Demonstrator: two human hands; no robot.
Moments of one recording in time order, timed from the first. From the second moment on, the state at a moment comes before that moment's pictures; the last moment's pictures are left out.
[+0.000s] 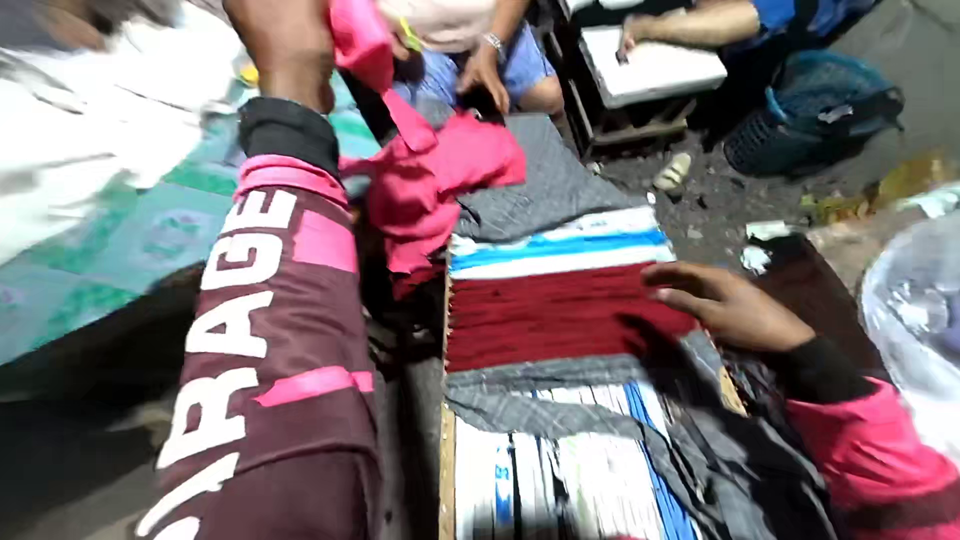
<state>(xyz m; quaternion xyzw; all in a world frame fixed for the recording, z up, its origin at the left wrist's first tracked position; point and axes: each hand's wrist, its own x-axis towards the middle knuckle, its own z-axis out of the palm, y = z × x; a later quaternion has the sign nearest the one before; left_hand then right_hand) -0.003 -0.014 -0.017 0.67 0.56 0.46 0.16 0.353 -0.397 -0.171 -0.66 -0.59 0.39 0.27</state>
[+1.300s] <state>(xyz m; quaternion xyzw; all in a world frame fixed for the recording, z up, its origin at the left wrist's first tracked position) -0.006 -0.518 -0.240 0.44 0.65 0.21 0.59 0.240 -0.723 -0.213 -0.69 -0.62 0.35 0.14</state>
